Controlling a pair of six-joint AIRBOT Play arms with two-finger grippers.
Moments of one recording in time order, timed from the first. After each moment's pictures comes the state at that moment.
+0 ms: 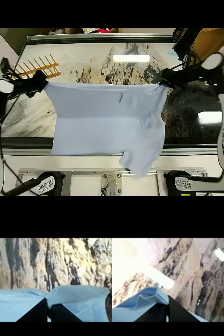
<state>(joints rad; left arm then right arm) 0.20 -1.31 1.17 1.11 -0.71 -1.79 -0.07 -1.52 1.55 -1.12 1.20 1.65</state>
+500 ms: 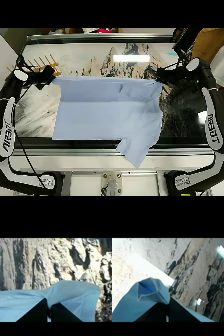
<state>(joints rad) 0.20 -1.61 1.43 1.09 -0.71 -1.79 -0.08 -1.68 1.62 -1.19 1.03 1.65</state>
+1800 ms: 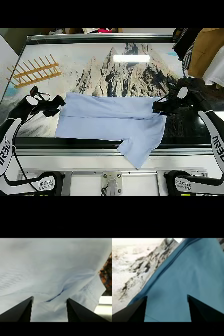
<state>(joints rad) 0.18 -1.42 0.93 1.11 -0.69 -1.76 -0.02 -1.44 1.07 -1.30 1.06 1.62</state>
